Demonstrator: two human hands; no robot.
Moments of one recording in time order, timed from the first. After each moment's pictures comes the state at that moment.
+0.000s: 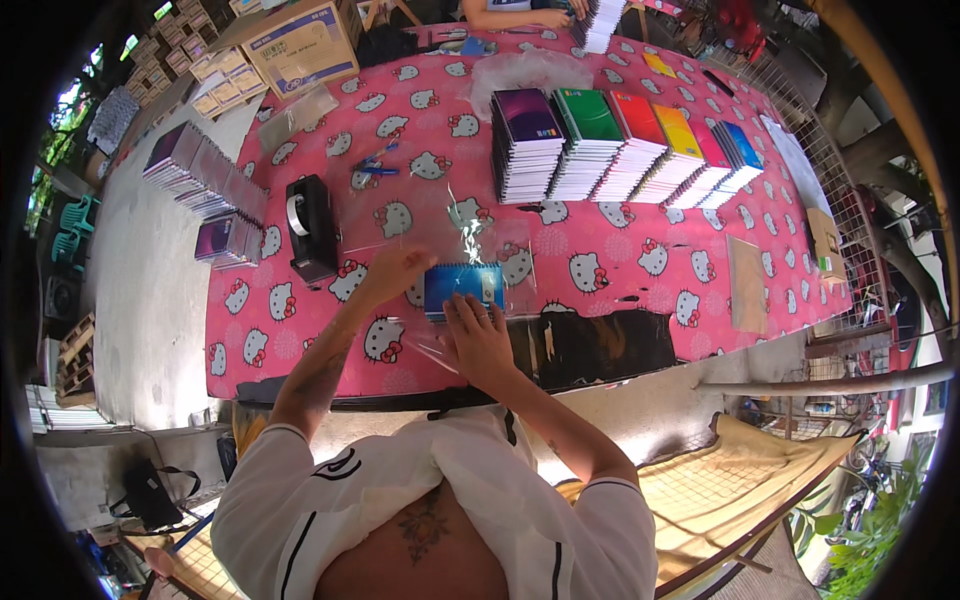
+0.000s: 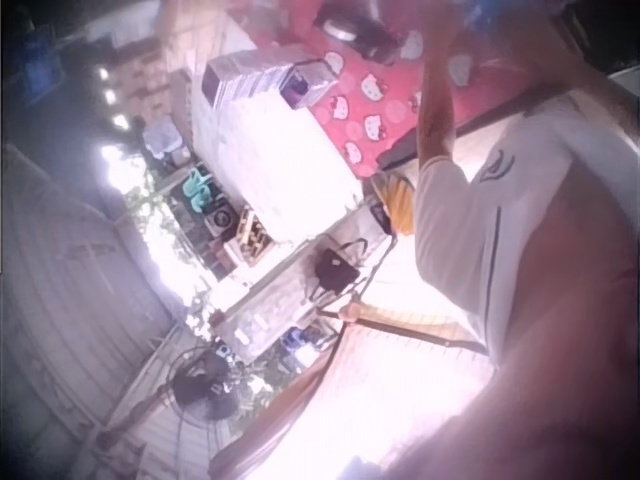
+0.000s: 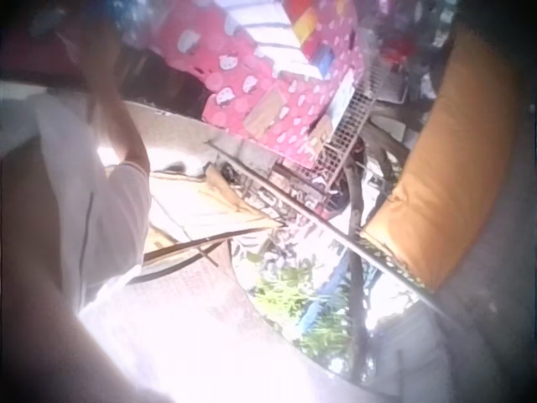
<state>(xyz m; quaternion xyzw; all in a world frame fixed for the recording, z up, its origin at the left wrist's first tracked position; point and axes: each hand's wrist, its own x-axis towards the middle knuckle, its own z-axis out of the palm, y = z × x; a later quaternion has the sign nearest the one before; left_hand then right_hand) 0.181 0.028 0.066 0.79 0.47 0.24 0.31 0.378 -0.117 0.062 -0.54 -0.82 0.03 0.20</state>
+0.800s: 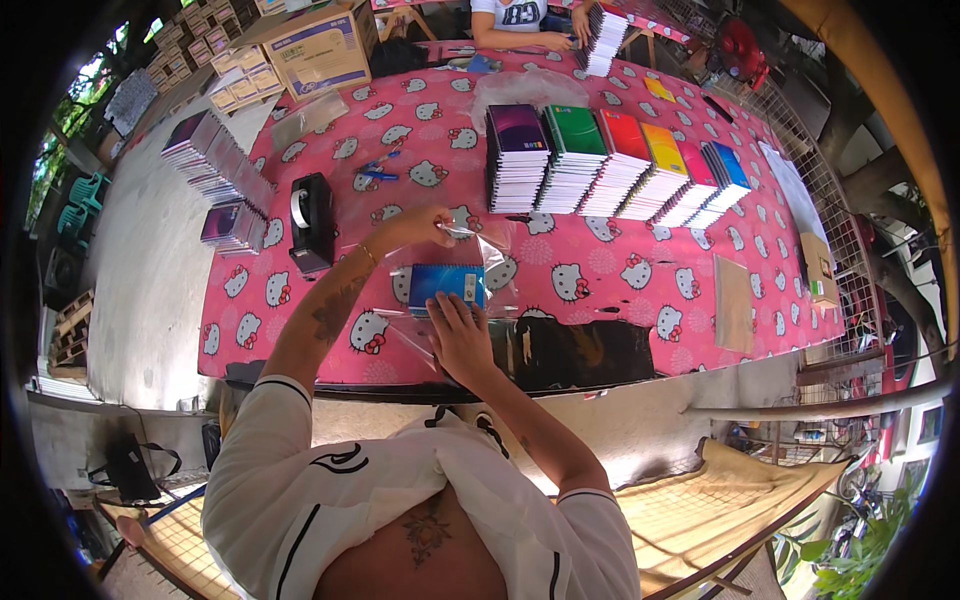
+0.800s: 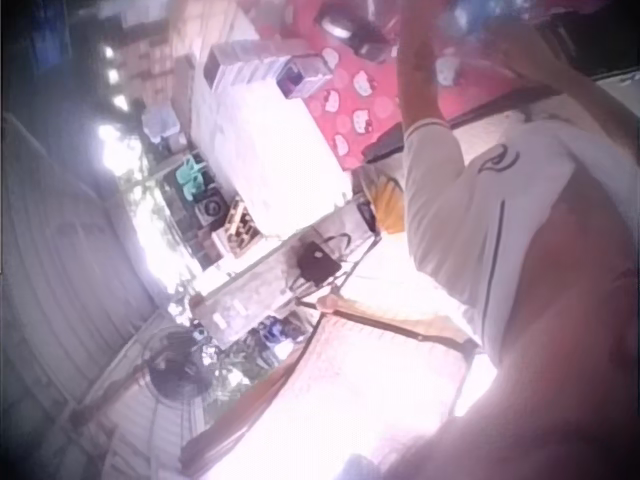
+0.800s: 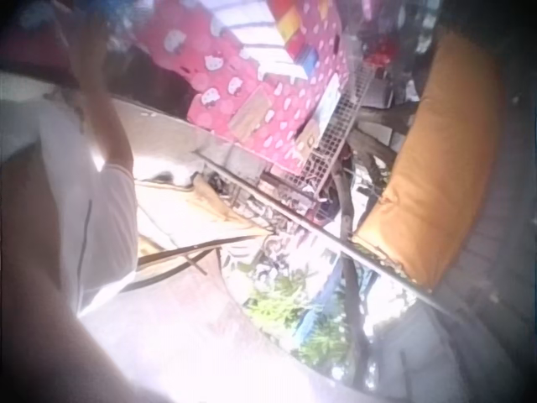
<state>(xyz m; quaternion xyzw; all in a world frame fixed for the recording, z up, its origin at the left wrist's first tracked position) 0.219 0.120 0.063 0.83 0.38 0.17 0.37 0.382 -0.122 0.045 -0.49 -0.84 0.03 0.23</state>
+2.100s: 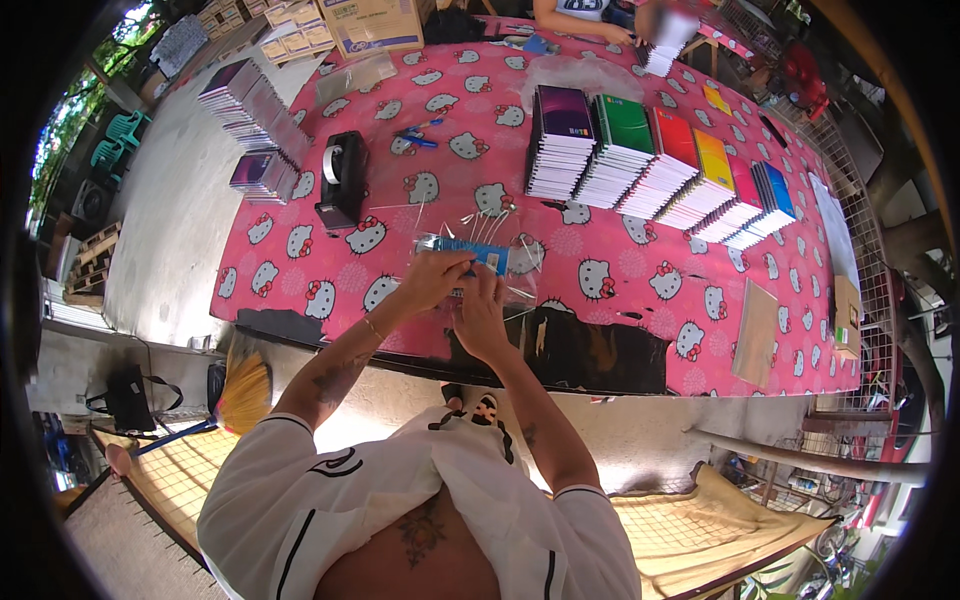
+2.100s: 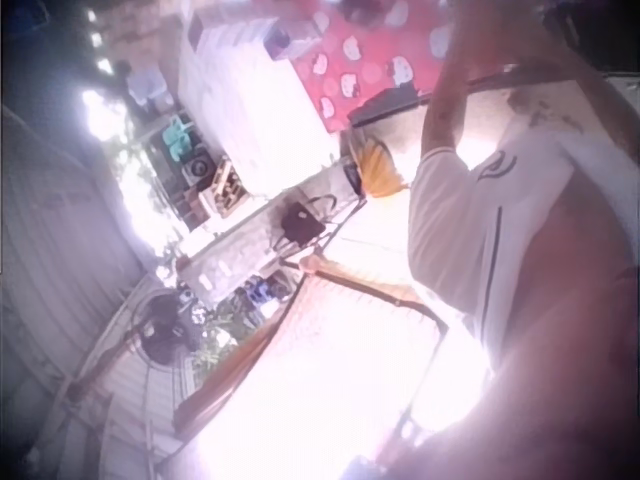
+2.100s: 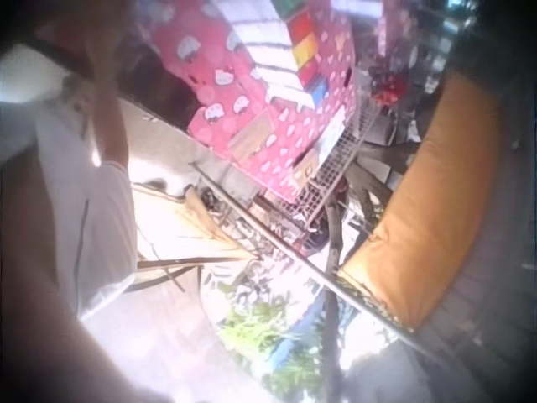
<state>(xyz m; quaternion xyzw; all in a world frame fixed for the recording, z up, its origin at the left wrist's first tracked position) 0.249 -0.056 0.076 0.74 0.54 0.22 0.32 0.400 -0.102 0.018 -0.50 -0.76 0.23 0.34</state>
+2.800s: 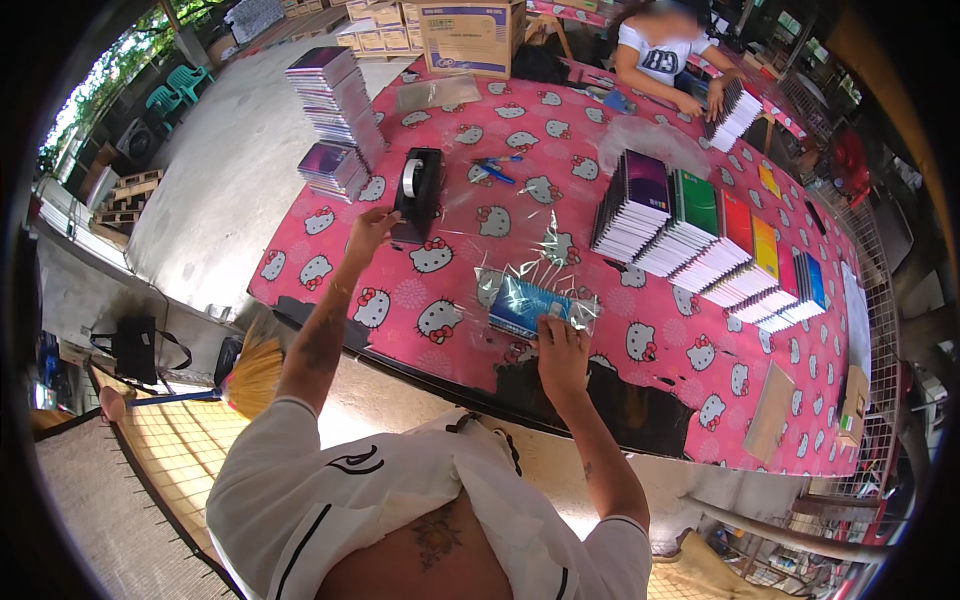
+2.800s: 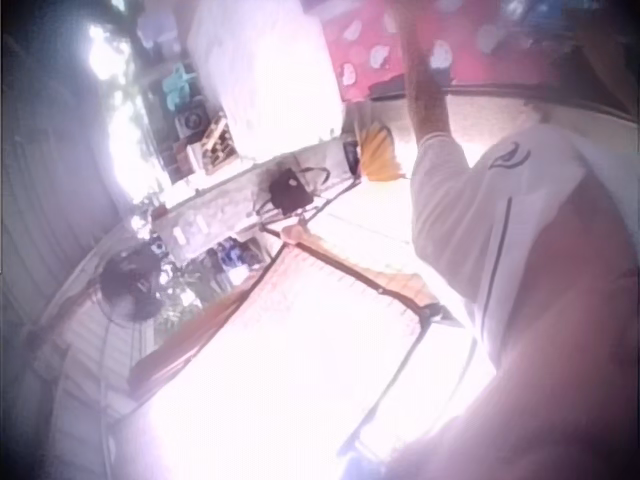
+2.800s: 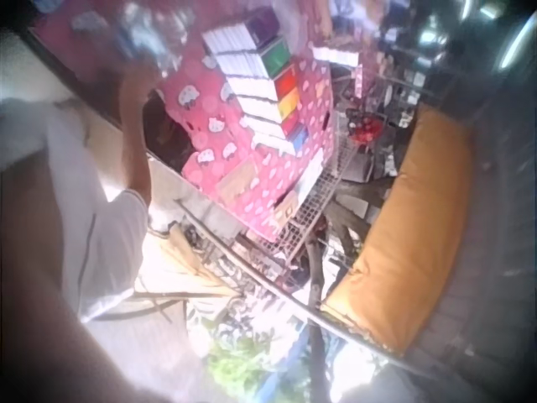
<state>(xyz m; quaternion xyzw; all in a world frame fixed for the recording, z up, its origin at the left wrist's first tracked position) 0.012 -0.012 0.066 0.42 0.72 0.51 0.21 0.433 -0.092 0.044 -0.45 -0.87 -0.07 0.19</state>
